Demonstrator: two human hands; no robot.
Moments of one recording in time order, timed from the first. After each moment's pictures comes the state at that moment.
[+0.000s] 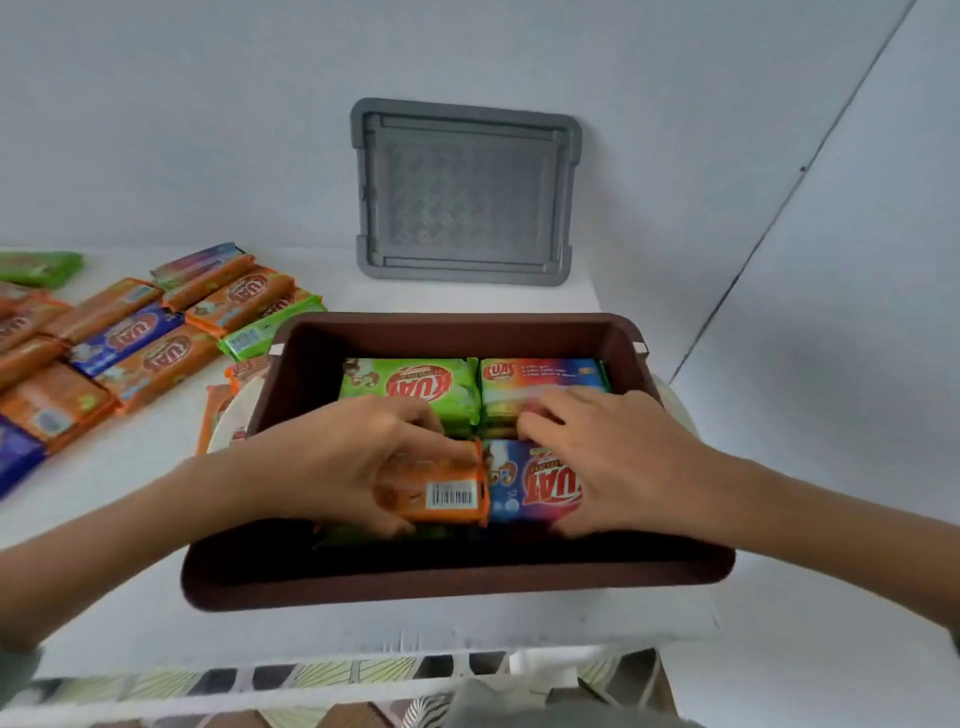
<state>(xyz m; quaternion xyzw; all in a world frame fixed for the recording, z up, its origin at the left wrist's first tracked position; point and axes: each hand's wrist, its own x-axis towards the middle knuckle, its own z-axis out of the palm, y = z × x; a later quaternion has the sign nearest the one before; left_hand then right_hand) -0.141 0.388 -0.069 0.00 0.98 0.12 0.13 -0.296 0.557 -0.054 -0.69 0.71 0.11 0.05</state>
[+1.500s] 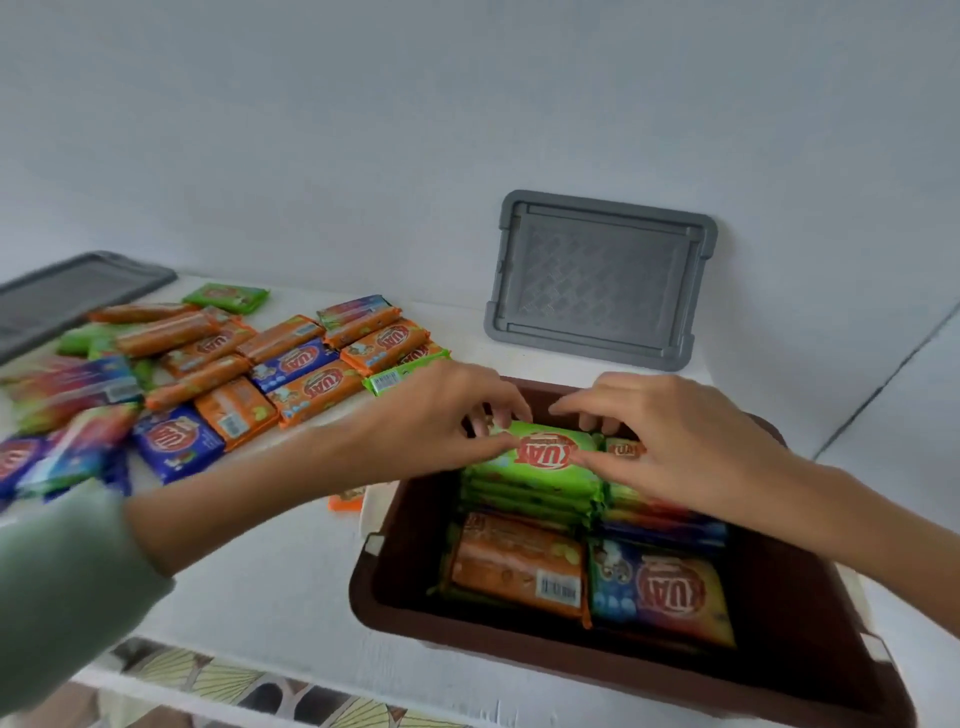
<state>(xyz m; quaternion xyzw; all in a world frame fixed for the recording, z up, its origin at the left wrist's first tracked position) -0.117 0.360 -0.030 -0.13 0.97 0.19 -0.11 -0.284 0.494 -0.015 -0.72 0.69 -0.07 0.00</state>
